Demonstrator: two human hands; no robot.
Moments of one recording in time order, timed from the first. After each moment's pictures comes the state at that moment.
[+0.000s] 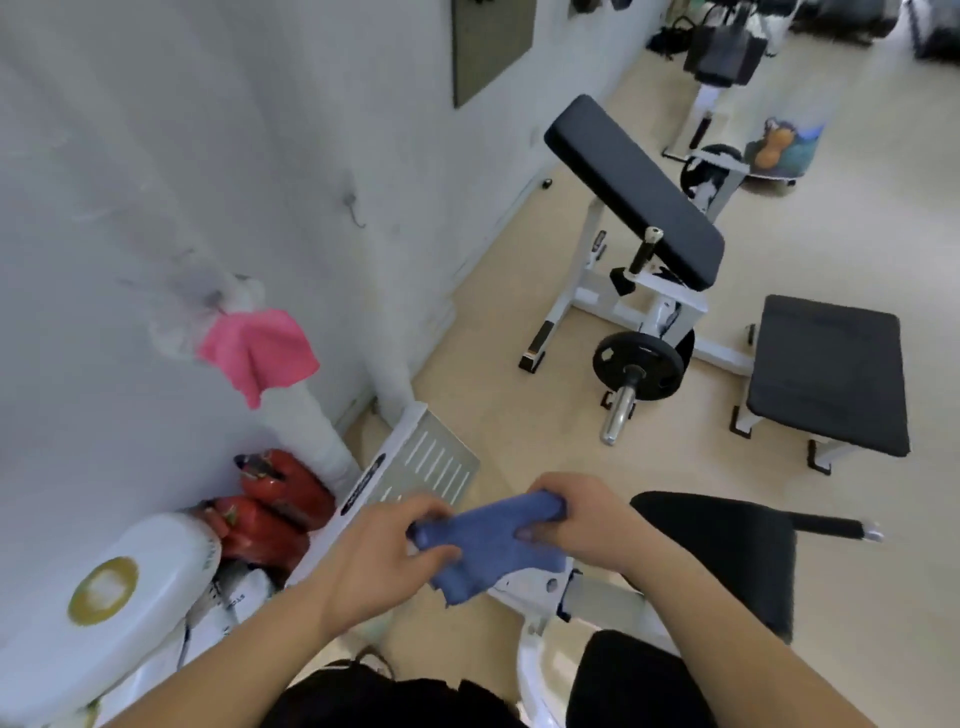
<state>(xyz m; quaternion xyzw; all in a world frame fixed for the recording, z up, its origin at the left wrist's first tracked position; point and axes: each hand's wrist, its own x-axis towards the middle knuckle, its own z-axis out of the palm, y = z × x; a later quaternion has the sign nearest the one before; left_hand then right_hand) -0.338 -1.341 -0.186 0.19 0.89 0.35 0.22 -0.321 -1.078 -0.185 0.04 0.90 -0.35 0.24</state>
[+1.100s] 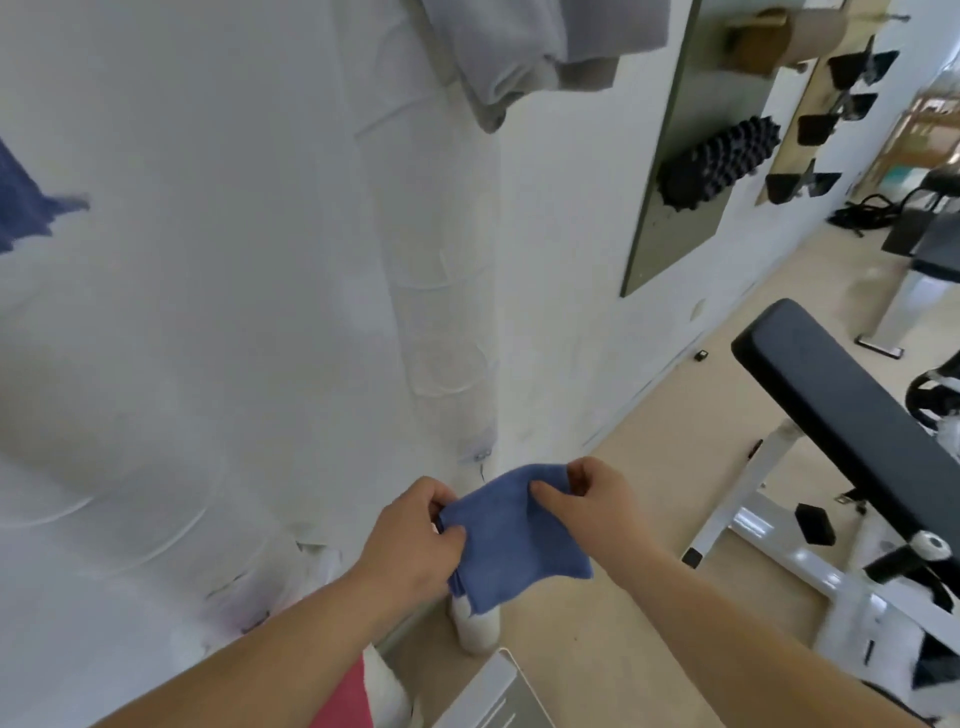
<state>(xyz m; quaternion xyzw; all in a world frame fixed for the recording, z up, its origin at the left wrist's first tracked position) -0.771 -1.376 -0.157 -0.11 0.90 0.42 0.06 -0.829 -1.166 -0.173 0.07 0.87 -0.48 0.08</state>
